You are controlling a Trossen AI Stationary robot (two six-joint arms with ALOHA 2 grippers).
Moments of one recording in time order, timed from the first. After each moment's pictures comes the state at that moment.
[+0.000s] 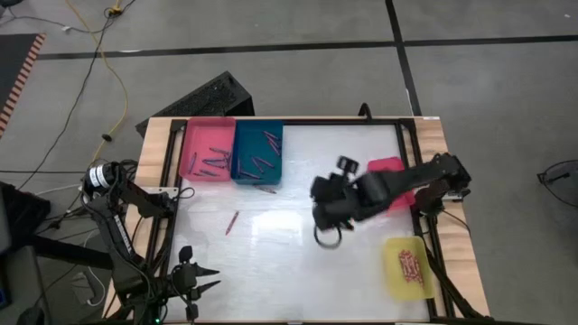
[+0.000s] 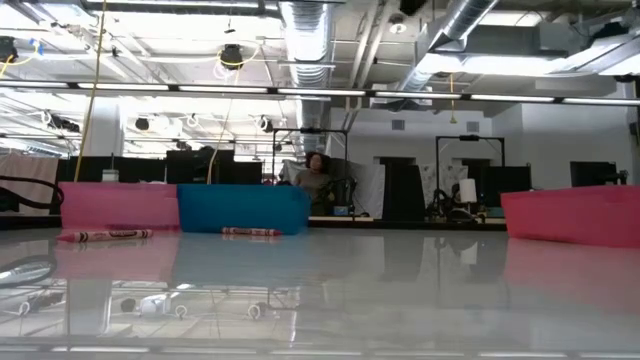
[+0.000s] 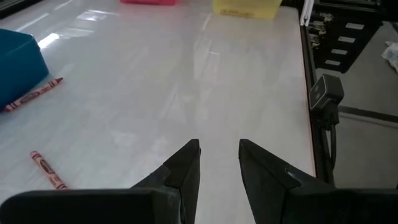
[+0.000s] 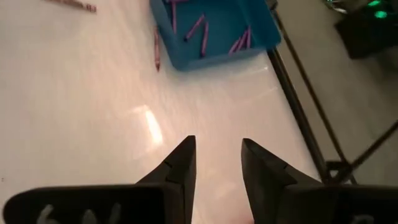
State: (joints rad) left arm -1.22 1.57 1.02 -0.61 -1.07 -1.26; right arm 0.38 1.70 1.92 -1.46 0.70 0.57
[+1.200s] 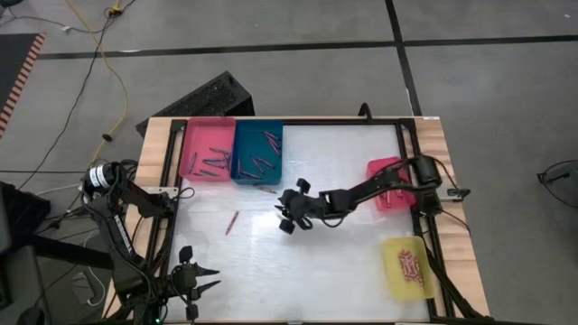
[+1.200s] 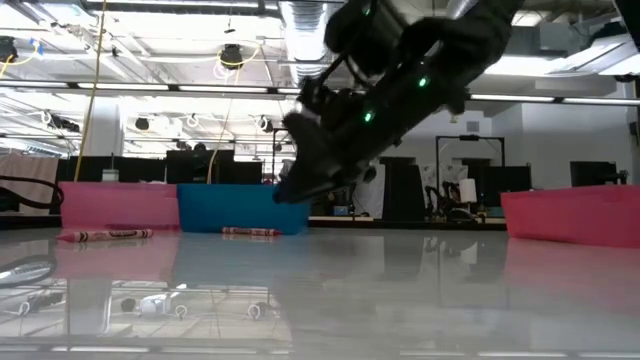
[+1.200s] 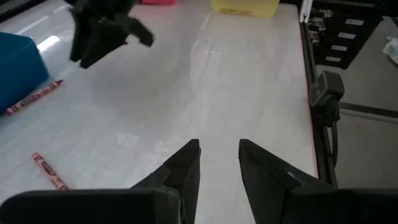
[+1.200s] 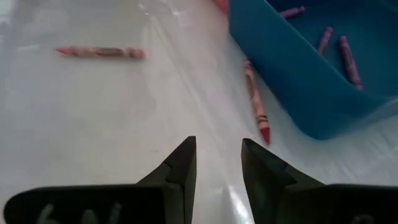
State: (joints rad) left arm -1.22 1.57 1.02 -0.61 -1.07 -1.24; right arm 0.12 1.91 1.06 0.29 0.42 0.28
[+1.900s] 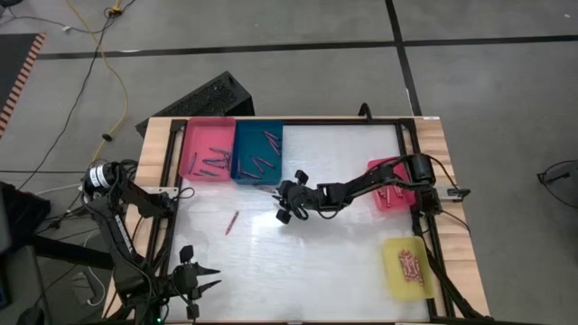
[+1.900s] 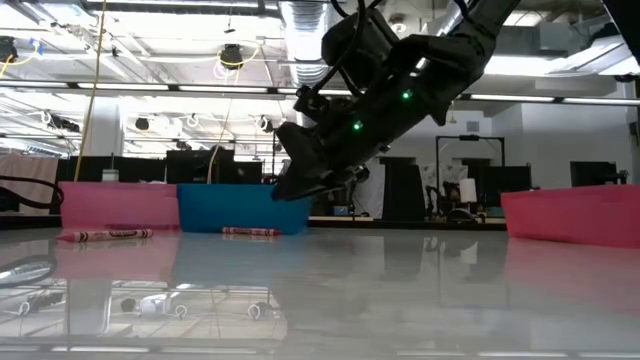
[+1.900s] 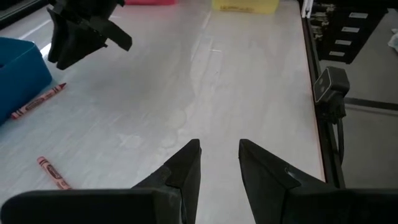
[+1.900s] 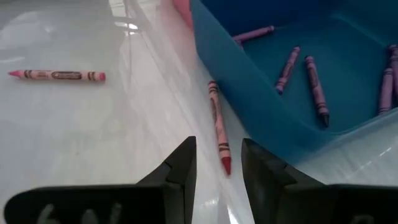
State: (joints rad) left arm -1.22 1.57 1.02 -0.62 -1.06 -1.21; right arm 0.05 1.94 1.07 0.36 0.42 0.23
